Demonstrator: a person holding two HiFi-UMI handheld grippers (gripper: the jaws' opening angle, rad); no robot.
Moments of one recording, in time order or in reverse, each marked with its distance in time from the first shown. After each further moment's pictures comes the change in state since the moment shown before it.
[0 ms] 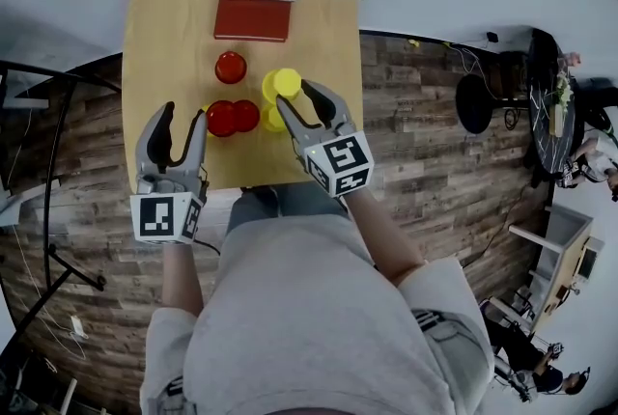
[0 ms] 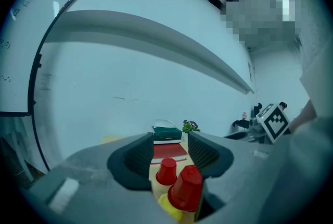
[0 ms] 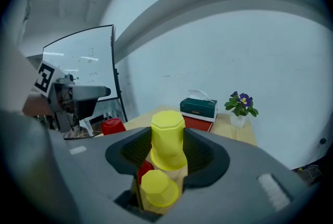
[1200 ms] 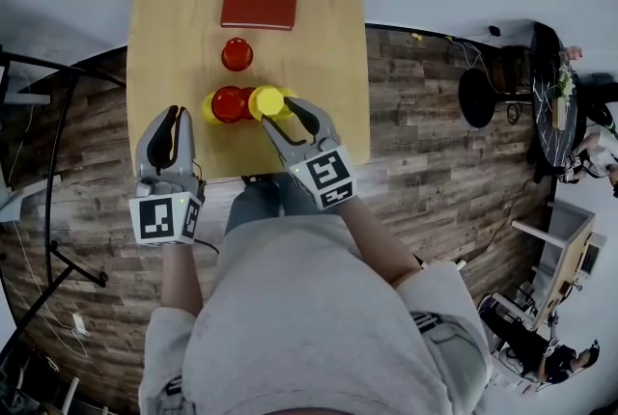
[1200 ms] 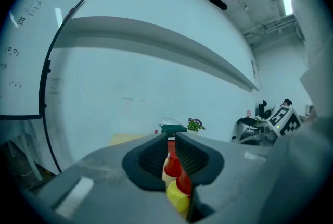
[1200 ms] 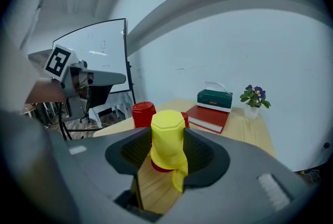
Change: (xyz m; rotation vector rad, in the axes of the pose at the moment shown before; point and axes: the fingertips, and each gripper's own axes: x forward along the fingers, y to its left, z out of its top) left arm -0.033 0.016 -0.008 0.013 0.002 0.058; right arm -0.007 0.065 -0.041 -0.058 0.052 0.062
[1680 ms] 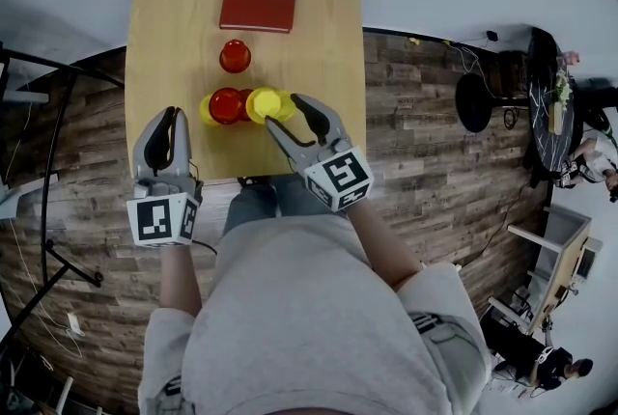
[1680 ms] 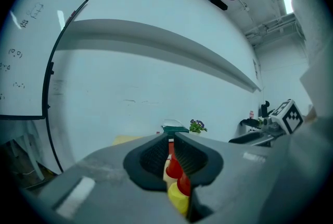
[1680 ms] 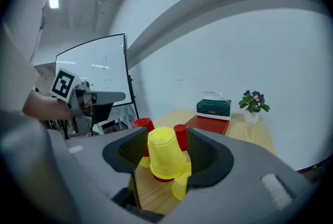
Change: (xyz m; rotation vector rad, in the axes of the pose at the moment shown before) left arm -0.002 0.001 0.003 -0.003 -0.014 0.028; right arm -0.019 -0.010 0.029 0.059 -0.115 0.055
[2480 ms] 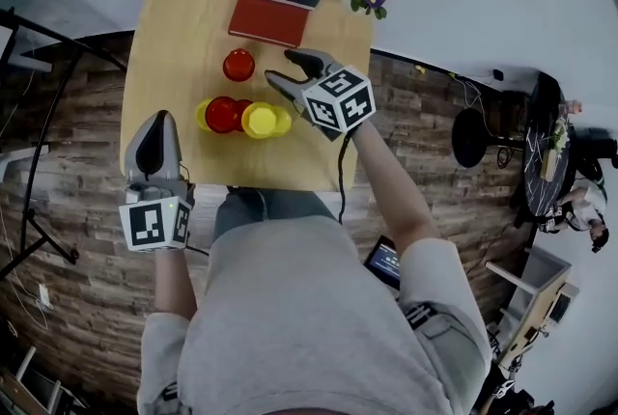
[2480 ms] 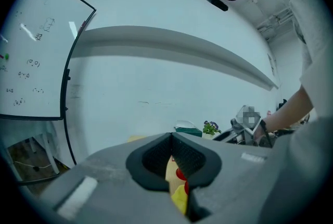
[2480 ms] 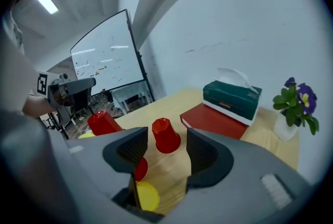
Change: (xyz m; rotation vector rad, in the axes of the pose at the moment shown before) left arm -0.001 0.010 0.003 -0.025 -0.009 0.177; right arm 0.104 -0.079 -0.003 -0.063 0.342 0.293
